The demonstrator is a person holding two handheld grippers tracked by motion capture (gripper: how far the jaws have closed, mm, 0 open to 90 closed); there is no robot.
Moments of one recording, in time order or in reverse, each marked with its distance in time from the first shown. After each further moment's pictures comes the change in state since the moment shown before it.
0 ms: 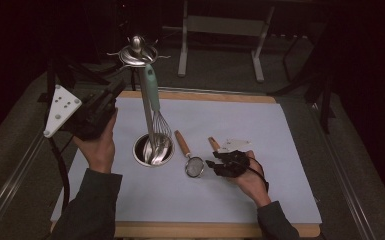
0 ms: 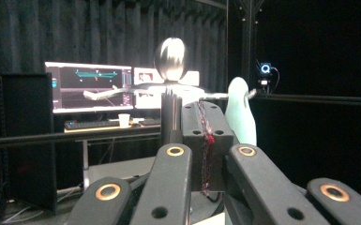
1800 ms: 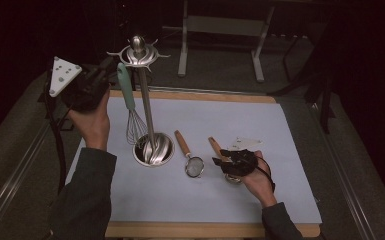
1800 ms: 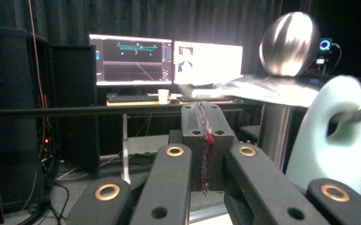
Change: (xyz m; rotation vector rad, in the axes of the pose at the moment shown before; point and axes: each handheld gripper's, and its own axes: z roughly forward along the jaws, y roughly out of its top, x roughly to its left) left arm 0.044 0.004 0.036 0.134 0.169 -0.014; right arm -0.014 -0.009 -0.013 -0.043 -0.011 0.055
